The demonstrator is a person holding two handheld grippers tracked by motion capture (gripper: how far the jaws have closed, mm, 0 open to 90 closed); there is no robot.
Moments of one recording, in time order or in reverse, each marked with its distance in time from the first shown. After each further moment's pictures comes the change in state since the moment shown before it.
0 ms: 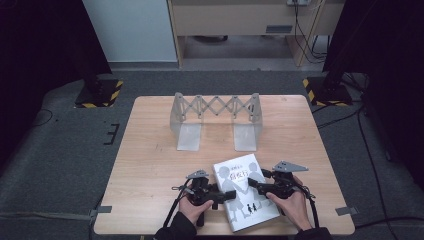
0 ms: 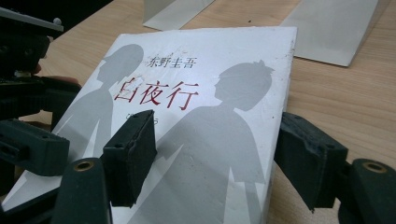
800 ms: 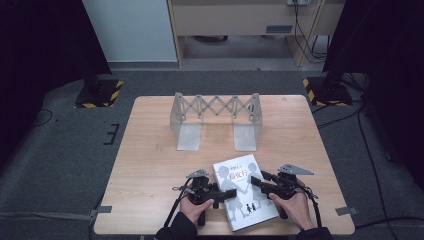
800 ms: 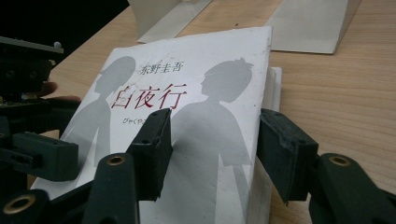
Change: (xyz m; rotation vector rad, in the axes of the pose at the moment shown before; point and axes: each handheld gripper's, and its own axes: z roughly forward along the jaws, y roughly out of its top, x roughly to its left) left arm 0.000 0.000 0.002 -0.019 0.004 -0.023; right arm -0.003 -0.010 -0.005 -0.056 -0.010 0.112
